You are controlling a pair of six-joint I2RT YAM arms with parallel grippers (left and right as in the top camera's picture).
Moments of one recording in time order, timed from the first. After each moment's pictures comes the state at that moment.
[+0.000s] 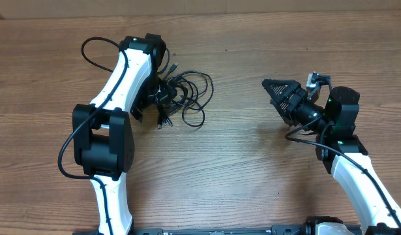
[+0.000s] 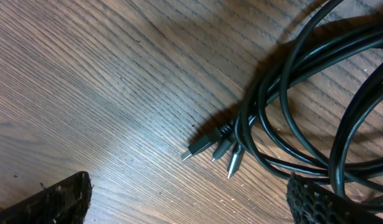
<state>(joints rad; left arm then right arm) -0.20 2.17 1.81 -1.38 -0.02 -0.91 -0.03 1.28 0.63 0.22 -0.75 0.99</state>
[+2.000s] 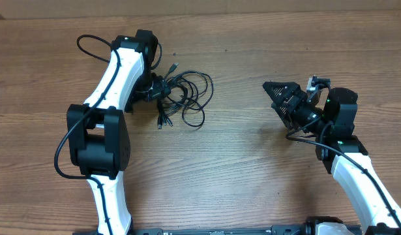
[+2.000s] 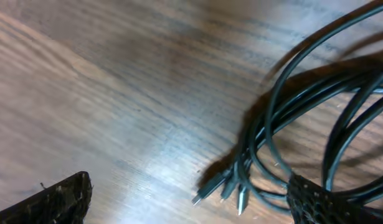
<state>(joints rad) -0.16 2.17 1.81 -1.28 -0.07 -0.69 -0.03 1.28 0.63 0.14 -0.71 0.99</state>
